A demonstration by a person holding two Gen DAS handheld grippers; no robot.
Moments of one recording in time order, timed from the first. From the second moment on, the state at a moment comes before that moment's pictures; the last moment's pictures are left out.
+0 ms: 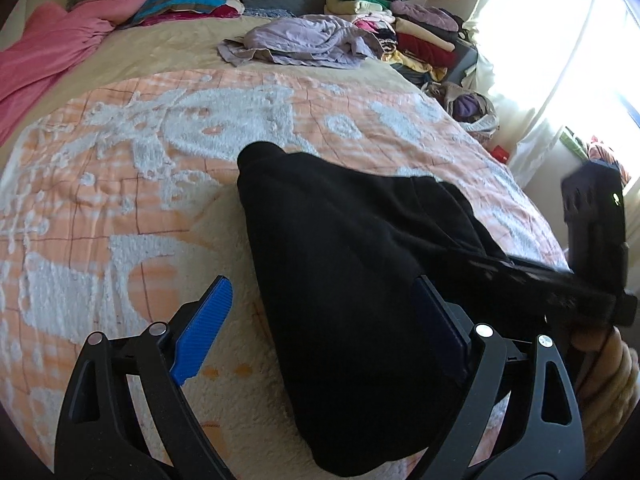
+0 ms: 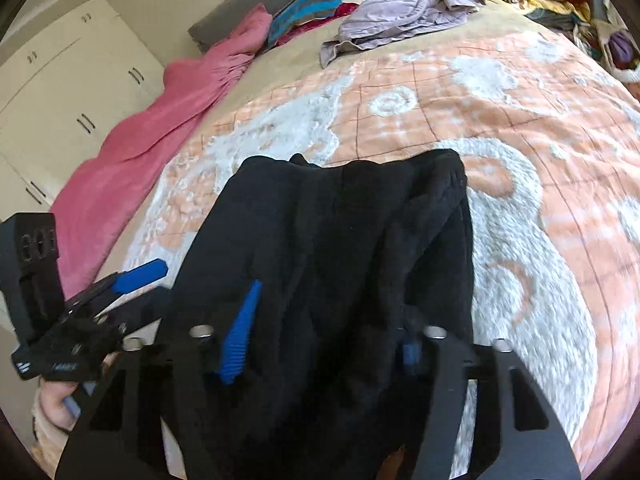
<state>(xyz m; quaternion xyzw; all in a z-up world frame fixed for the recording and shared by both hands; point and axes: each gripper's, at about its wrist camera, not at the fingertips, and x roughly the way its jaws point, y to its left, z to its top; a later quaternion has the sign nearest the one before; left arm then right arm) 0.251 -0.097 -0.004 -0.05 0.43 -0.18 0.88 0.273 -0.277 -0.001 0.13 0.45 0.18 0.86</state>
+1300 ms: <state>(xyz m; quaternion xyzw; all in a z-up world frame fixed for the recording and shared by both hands) 0.209 -0.109 -0.007 -0.02 0.43 -0.20 0.88 0.166 -0.283 0.036 0.00 0.32 0.04 0.95</state>
